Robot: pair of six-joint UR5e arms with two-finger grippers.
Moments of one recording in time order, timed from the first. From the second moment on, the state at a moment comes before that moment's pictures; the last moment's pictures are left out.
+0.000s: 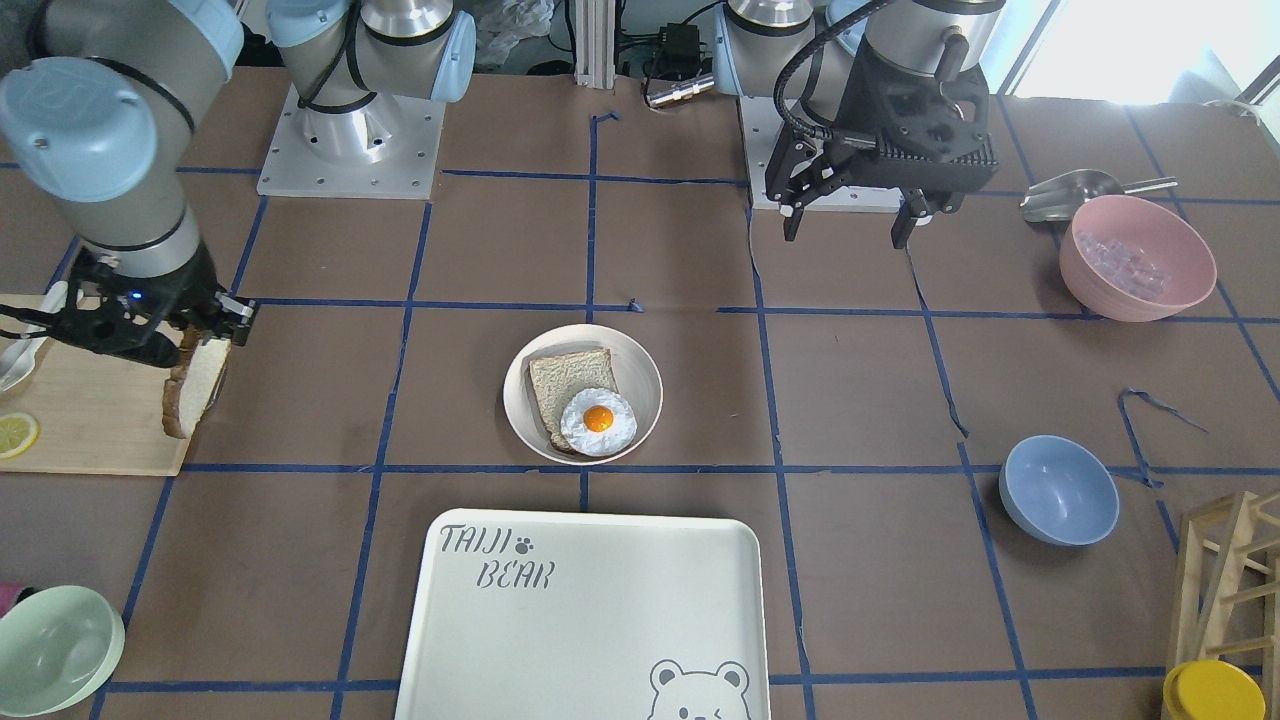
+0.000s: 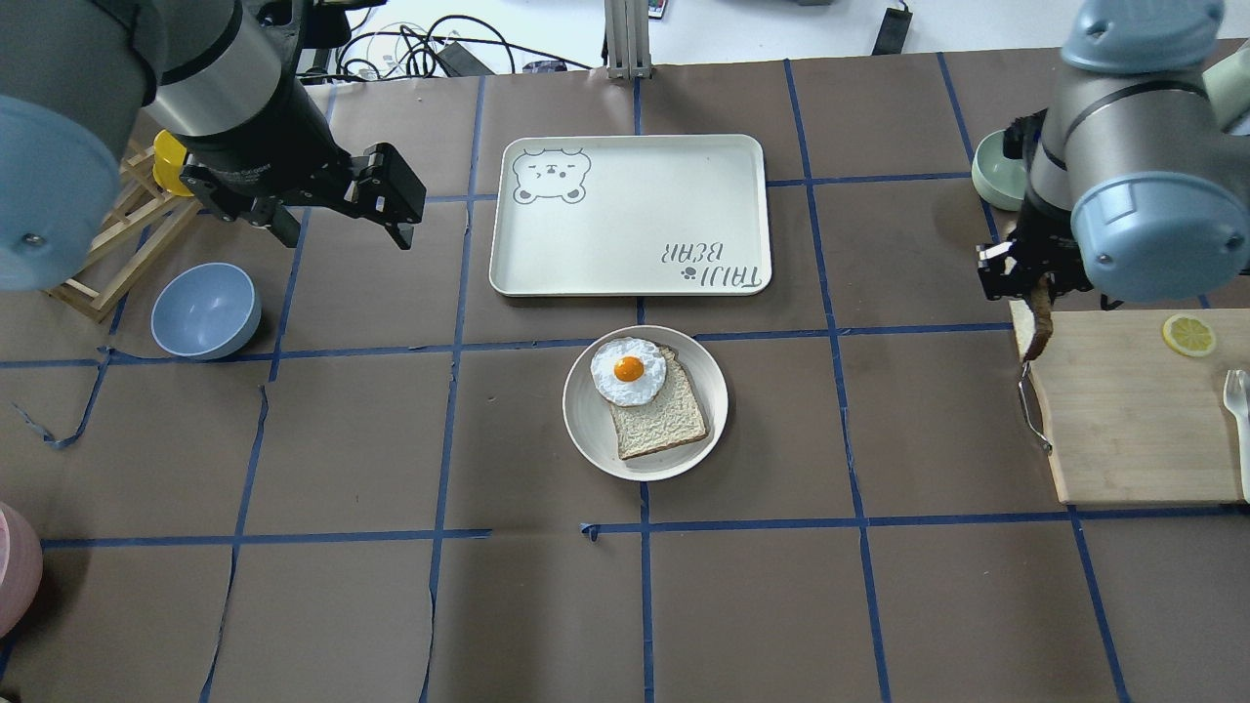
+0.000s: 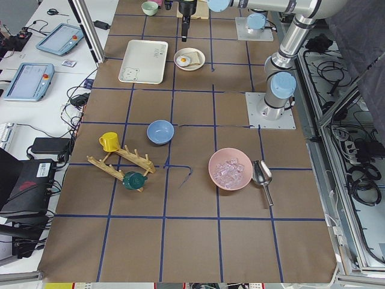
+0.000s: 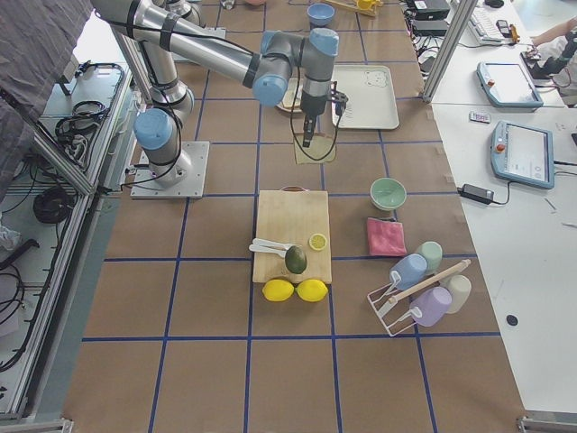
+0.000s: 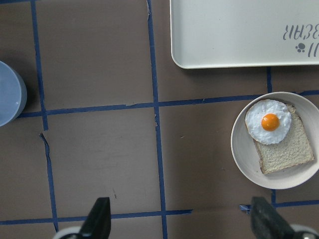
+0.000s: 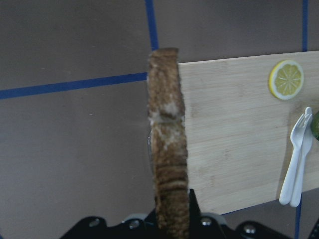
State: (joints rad) left arm -1.63 -1.51 -1.59 -1.52 1.58 0.01; right arm 1.48 -1.50 1.84 -1.86 -1.83 0.09
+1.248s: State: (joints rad) left arm -1.62 -1.51 -1.59 -1.52 1.57 0.01; right arm 2.01 -1.27 1.72 -1.90 -1.75 0.60
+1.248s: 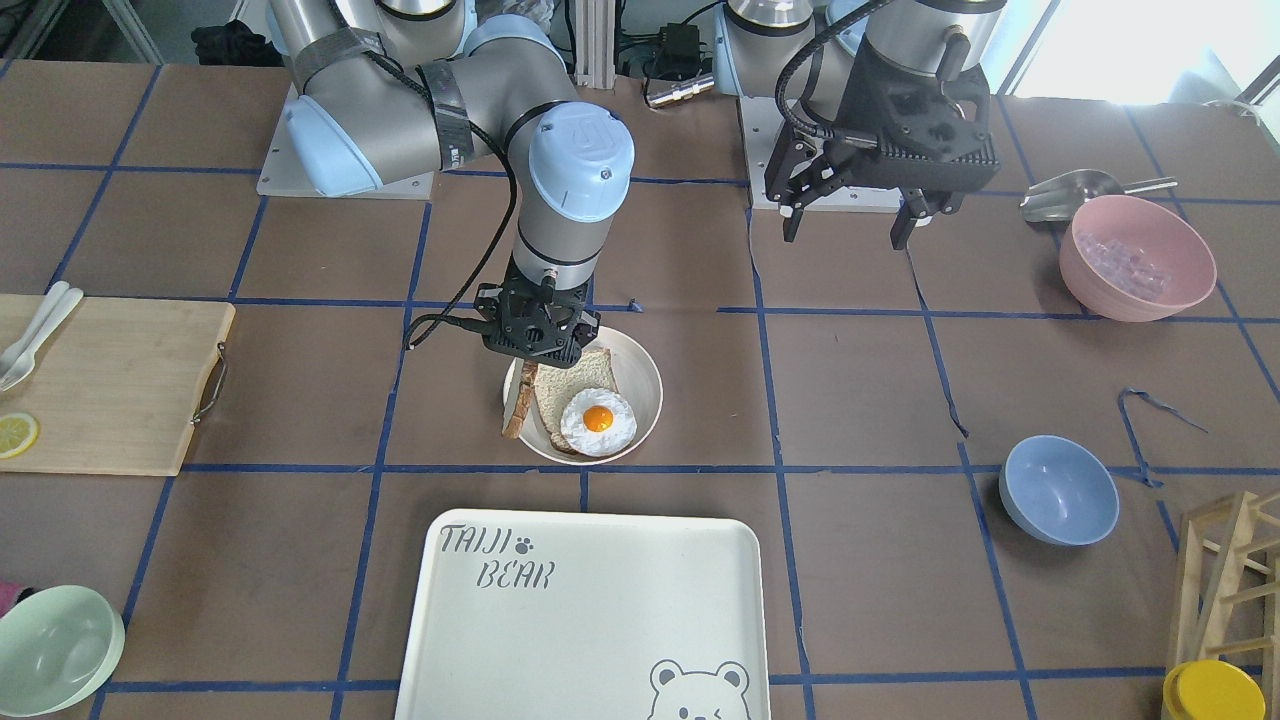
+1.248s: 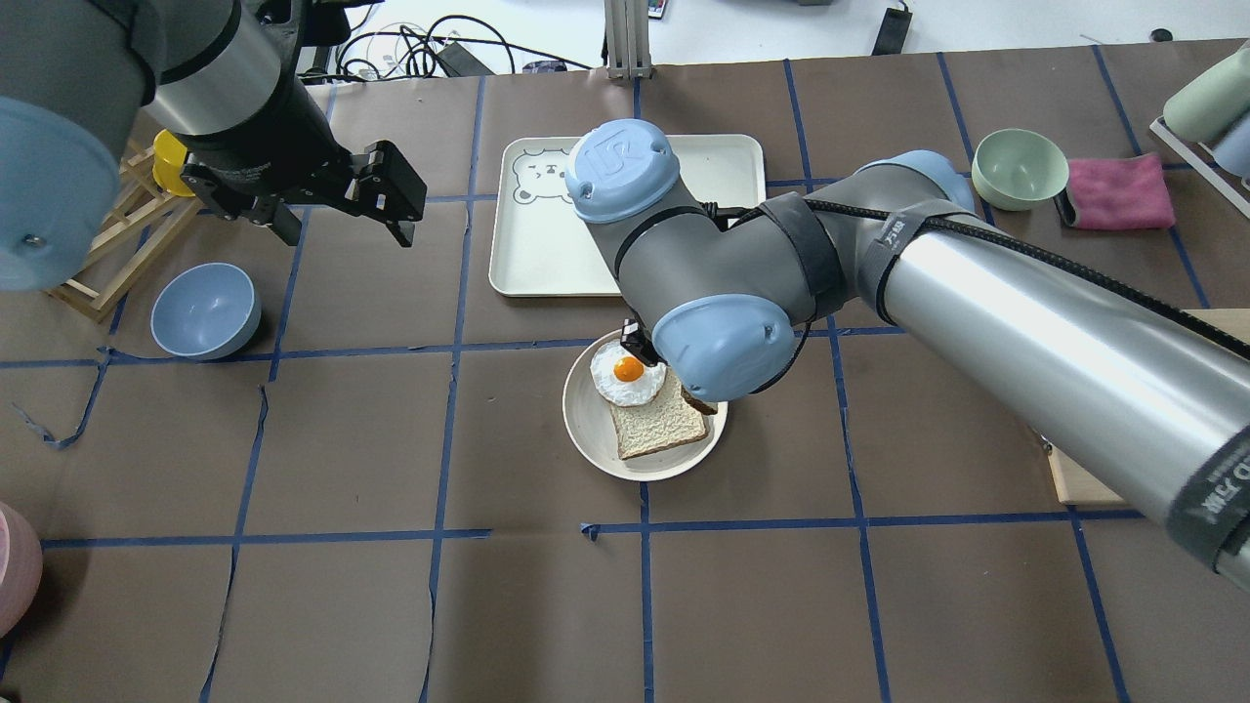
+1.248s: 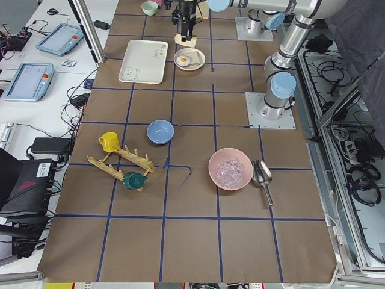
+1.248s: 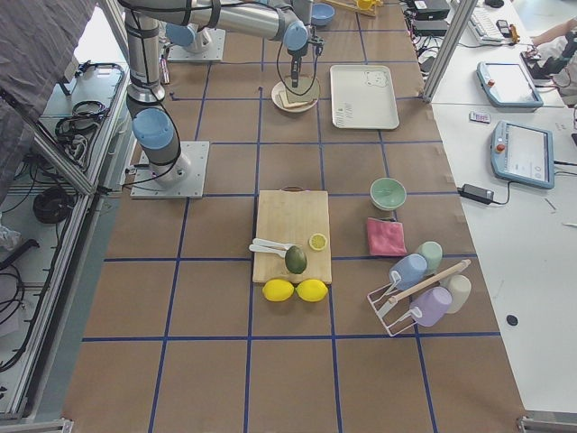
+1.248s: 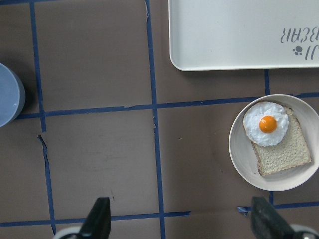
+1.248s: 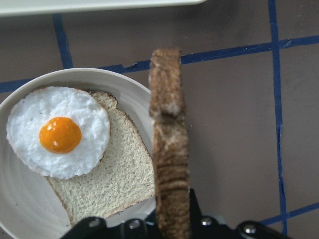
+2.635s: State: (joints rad) left arm -1.62 -1.51 -1.59 -1.52 1.57 0.01; right arm 2.02 -1.22 1.74 -1.93 -1.69 0.61
